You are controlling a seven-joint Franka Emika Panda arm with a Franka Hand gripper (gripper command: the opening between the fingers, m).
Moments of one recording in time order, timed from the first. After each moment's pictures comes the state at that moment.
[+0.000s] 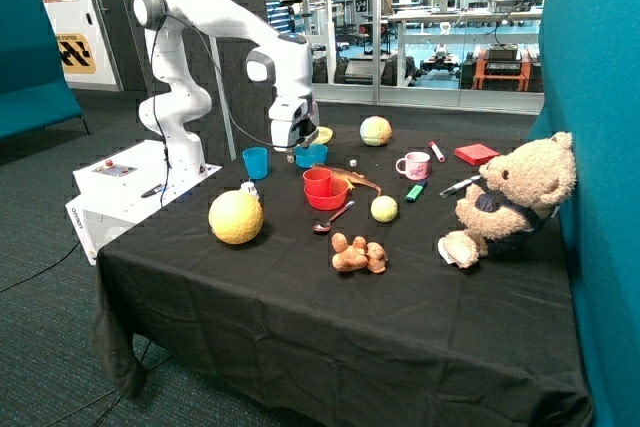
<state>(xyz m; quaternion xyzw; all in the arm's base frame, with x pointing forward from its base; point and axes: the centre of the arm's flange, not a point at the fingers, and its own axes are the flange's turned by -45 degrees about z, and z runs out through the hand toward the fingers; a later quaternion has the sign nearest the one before) 0.540 -0.120 0.405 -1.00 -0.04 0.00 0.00</state>
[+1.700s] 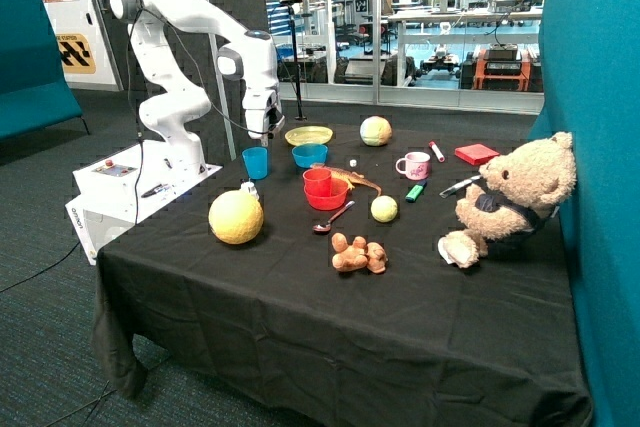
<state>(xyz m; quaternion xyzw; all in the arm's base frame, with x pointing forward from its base) 0.410 -0.067 0.401 -0.99 -0.15 0.00 0.00</state>
